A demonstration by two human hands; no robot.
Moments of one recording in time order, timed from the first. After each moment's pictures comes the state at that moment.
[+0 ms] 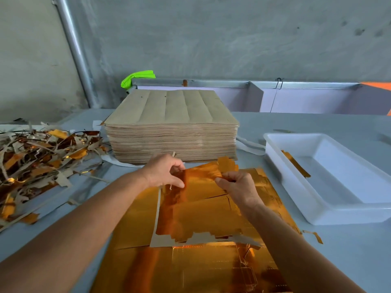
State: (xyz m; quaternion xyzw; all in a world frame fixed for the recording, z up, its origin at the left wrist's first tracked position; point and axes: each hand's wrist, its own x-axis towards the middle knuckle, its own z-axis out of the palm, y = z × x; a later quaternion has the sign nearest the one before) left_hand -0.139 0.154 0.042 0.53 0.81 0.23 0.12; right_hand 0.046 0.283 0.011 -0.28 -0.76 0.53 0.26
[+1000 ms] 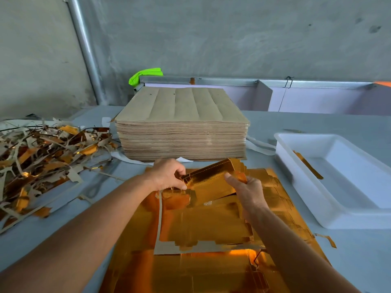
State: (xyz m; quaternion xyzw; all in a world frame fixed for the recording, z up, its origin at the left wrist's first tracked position) left_hand -0.144 0.145 0.025 0.49 0.85 0.17 0.11; right_hand 0.037 0.272 0.002 -0.34 -0.61 0.67 0.27
